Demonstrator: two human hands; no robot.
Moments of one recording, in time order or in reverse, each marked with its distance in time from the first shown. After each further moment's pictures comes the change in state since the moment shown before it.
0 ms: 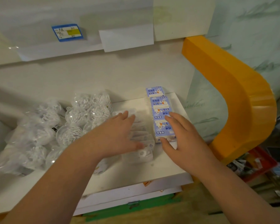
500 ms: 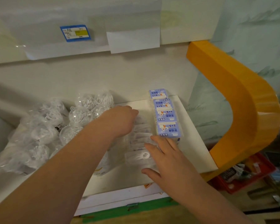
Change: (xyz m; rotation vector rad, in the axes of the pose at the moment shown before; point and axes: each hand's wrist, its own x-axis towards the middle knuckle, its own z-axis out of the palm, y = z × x) left_hand 0.062 -0.030 0.001 0.192 0.131 0.019; right_hand -0.026 -0.043 0.028 -0.246 -0.162 -0.187
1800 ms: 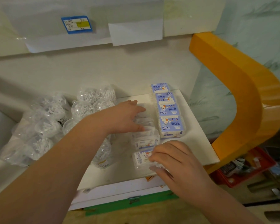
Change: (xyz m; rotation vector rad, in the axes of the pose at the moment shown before) left_hand -0.022 0.000 -0.011 -0.261 -0.111 0.080; right_hand -0.023 0.008 0.000 0.089 0.297 -0.295
